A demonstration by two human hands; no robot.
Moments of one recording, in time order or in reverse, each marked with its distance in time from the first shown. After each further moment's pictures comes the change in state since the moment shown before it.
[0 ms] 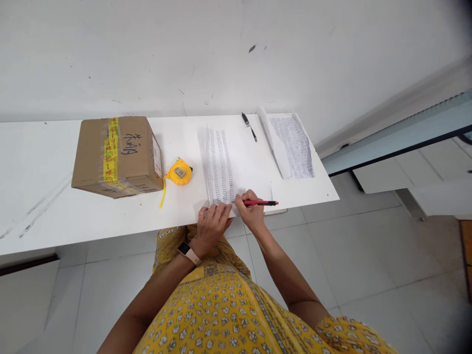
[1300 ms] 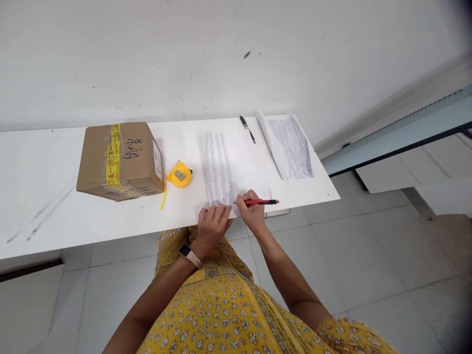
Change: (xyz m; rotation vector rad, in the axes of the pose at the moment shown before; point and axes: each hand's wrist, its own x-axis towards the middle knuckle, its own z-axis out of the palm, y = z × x) left_hand -0.002 0.000 0.003 0.053 0.051 -0.003; right_hand 0.001 0.000 -0.001 0.048 0.005 0.051
